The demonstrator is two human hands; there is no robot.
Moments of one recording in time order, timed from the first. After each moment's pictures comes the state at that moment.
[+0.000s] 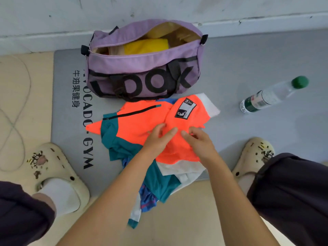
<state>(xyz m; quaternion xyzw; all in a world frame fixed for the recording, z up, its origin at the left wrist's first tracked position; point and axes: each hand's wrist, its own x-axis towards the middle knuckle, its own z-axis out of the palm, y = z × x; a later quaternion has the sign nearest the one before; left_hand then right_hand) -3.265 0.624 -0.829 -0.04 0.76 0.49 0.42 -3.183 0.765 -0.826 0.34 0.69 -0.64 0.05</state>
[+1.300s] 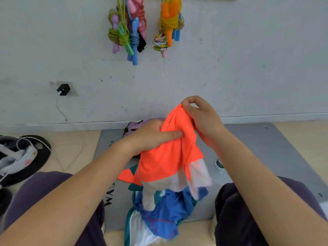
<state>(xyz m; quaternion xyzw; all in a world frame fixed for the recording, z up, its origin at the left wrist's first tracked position) -3.239 0.565 -0.450 0.29 0.77 0.50 0.27 -3.186 0.729 -0.427 0.14 0.75 -0.63 -0.15</state>
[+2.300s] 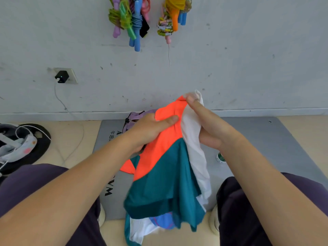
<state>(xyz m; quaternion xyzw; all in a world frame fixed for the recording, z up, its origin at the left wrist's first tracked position) -3.244 0.563 -0.477 0.19 0.70 0.63 0.29 -3.177 0.722 -0.442 0.12 0.54 -0.83 0.05</state>
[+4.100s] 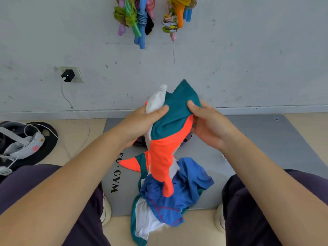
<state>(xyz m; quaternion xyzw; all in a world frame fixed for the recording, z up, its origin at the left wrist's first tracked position) -3.251 0.530 -0.458 0.16 0.72 0.62 0.29 -3.173 0.717 -0.454 0.07 0.56 -0.83 0.02</state>
